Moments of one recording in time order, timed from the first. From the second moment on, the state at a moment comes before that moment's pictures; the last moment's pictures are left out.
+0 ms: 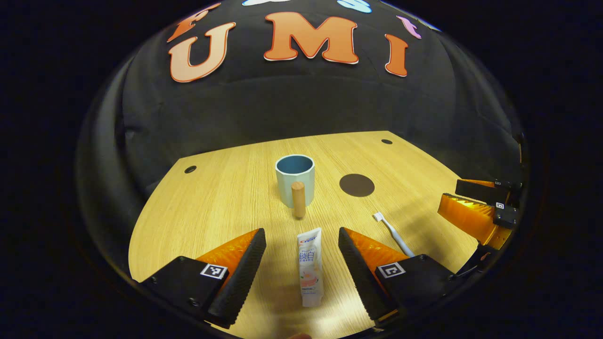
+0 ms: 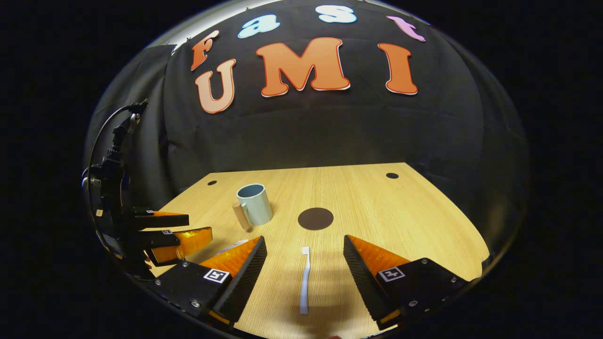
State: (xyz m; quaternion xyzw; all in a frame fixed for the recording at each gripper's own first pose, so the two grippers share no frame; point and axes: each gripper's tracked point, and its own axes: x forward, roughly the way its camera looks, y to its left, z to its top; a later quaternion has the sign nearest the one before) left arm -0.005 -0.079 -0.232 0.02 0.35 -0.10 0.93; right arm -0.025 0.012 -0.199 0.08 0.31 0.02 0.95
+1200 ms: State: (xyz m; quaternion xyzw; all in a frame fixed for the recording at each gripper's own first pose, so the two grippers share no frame) left arm -0.021 -0.091 -0.316 0.02 0.50 -0.10 0.86; right arm -0.043 0.042 -0.320 0.07 0.48 0.04 0.87
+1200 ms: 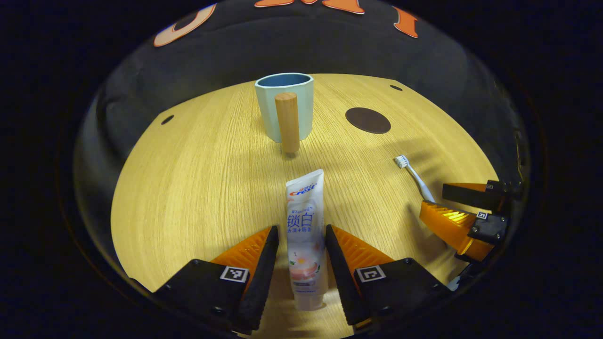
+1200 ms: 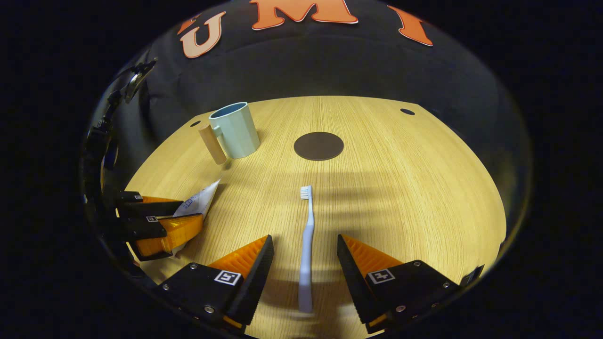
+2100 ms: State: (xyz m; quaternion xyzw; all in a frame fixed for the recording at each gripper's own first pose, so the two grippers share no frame) left arm -0.005 -0.084 -0.269 -0.04 0.45 -0.10 0.89; right arm -0.025 0.055 -0.322 0.13 0.47 0.03 0.87
